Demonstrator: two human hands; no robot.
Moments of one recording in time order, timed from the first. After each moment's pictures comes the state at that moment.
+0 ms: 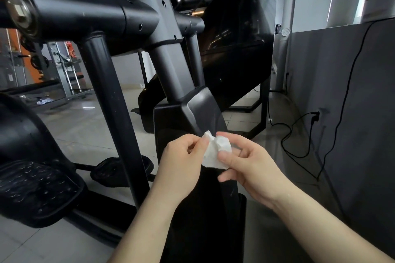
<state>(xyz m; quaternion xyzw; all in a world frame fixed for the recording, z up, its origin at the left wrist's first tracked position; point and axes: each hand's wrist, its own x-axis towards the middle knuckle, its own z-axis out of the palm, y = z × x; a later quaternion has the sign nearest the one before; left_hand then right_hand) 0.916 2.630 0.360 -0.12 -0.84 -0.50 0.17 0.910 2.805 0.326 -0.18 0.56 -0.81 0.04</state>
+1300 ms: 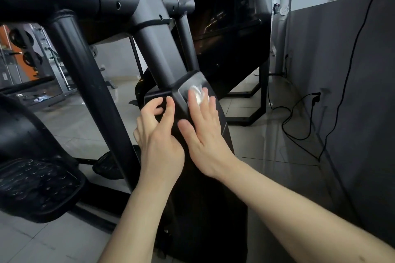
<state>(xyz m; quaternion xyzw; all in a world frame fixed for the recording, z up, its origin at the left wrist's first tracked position) 0.888 2.612 0.334 -0.12 -0.85 -0.27 0.44 0.869 2.734 0.325 -0.23 0.82 -0.47 -0.24</state>
